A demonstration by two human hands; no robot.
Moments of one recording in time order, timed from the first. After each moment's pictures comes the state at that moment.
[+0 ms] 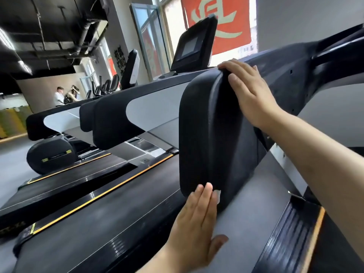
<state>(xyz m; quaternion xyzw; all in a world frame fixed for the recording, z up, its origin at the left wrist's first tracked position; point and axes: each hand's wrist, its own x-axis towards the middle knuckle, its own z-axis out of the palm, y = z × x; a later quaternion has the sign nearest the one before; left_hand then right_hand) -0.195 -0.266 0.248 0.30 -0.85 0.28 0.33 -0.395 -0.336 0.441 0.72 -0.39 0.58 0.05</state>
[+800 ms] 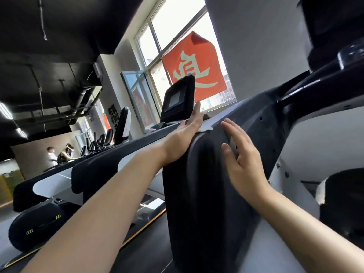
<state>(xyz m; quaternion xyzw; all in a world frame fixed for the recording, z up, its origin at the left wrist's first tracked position) -0.264 -0.349 0.522 0.33 -0.89 -0.15 0.27 -0.395 -0.325 0.415 0.59 -0.30 0.75 0.02</state>
